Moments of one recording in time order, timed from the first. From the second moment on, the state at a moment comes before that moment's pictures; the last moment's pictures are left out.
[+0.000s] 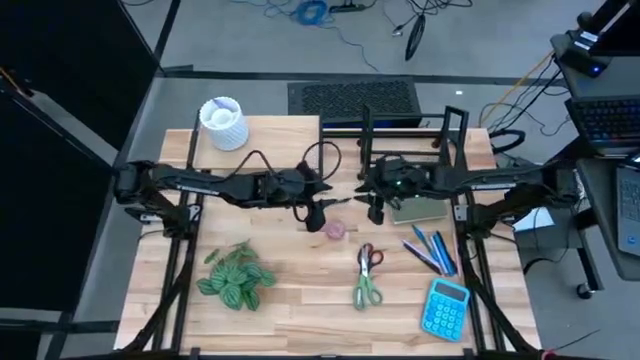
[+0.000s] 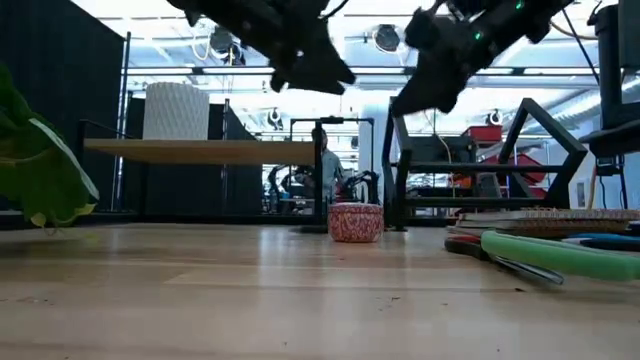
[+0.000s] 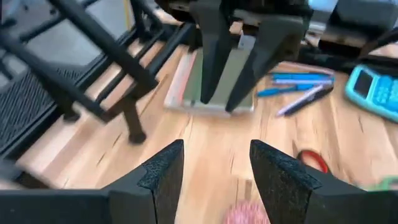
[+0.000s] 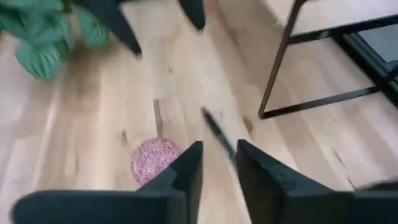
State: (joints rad) left arm 0.04 1.52 1.07 -0.10 -0.18 -0.13; right arm -0.16 1.31 0.81 -0.15 0.01 0.05
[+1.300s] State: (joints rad) left arm 0.07 1.95 0.98 0.06 -0.31 -0.28; right arm -0.16 1.53 0.80 -0.03 0.05 0.02
